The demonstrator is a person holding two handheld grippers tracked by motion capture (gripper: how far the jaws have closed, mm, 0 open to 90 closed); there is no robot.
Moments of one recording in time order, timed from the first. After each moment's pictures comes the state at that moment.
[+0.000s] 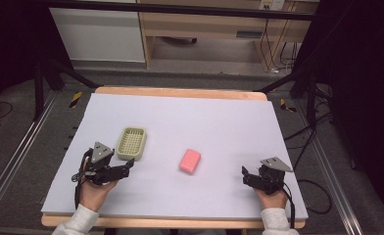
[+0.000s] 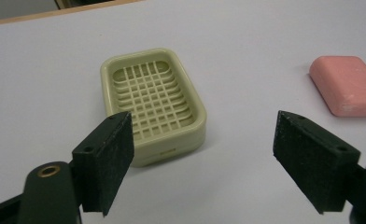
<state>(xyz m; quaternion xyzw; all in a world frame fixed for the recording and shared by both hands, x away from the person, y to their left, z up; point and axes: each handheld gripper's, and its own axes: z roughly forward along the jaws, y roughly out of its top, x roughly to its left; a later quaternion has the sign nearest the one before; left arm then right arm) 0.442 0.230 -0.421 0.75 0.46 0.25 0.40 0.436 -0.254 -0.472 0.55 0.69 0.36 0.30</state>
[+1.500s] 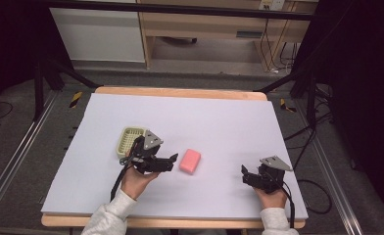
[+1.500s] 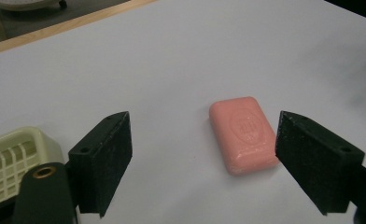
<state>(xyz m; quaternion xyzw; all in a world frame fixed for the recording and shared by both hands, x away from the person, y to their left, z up) 0.467 0.114 -0.396 0.80 0.38 0.21 0.41 0.438 -0.253 -0.469 0.54 0.69 0.36 0.31</state>
